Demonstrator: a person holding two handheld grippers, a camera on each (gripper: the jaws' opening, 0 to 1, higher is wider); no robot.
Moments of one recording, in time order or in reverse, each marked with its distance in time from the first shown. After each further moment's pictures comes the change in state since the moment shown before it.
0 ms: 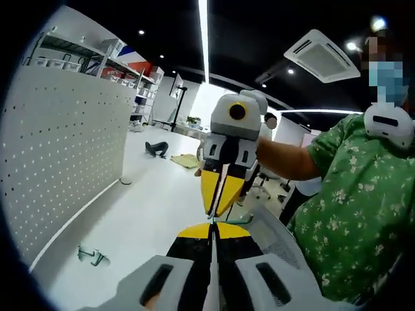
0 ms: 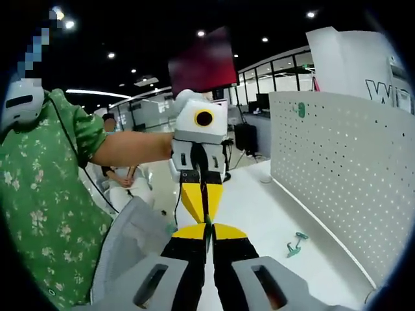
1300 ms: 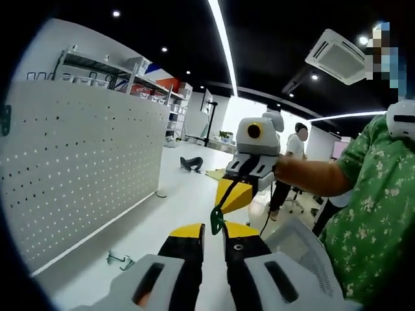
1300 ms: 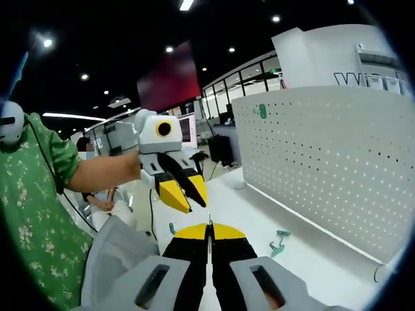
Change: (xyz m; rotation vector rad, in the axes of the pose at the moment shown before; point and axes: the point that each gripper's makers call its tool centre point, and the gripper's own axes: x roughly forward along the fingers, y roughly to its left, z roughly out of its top) left arm -0.020 0.042 0.015 0.005 -0.138 0.255; right arm -0.011 -0.049 -0.002 0.125 -0.120 -0.185
